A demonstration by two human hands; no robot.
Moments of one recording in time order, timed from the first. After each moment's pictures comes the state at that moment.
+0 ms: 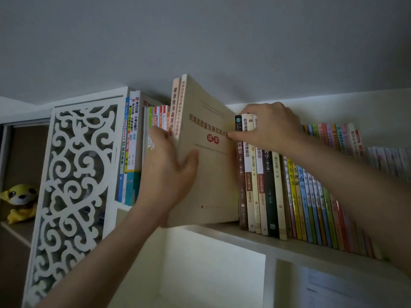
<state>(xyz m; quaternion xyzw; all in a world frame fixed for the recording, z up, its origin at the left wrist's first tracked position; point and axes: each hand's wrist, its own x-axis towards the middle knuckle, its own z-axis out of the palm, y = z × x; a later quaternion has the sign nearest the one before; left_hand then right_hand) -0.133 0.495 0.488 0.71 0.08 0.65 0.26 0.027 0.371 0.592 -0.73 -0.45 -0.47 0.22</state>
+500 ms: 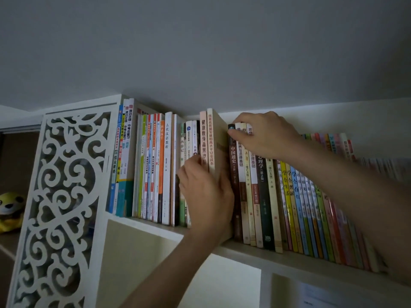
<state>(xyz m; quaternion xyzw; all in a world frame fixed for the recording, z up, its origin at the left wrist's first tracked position) -0.032 0.472 0.459 0.63 0.09 0.74 0.22 0.034 0.367 0.597 -0.73 -0.49 -0.43 0.21</state>
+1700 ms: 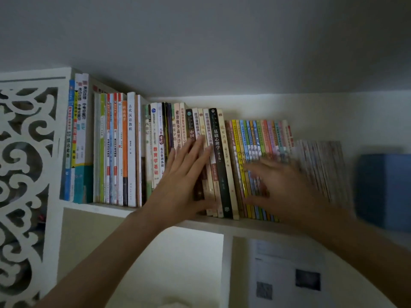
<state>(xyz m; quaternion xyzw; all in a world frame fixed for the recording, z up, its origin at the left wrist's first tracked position) -0.056 0.498 0.450 0.87 -0.10 0.49 -0.05 -0.006 0.266 0.478 -0.80 -0.43 -0.40 0.08</state>
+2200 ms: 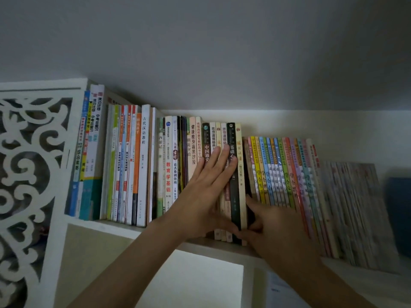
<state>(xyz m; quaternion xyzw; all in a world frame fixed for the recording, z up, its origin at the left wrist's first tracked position) -0.037 0.497 0.468 0.87 -0.17 0.47 -0.04 -0.004 0.318 0.443 -0.83 -0.40 -0.32 0.22</state>
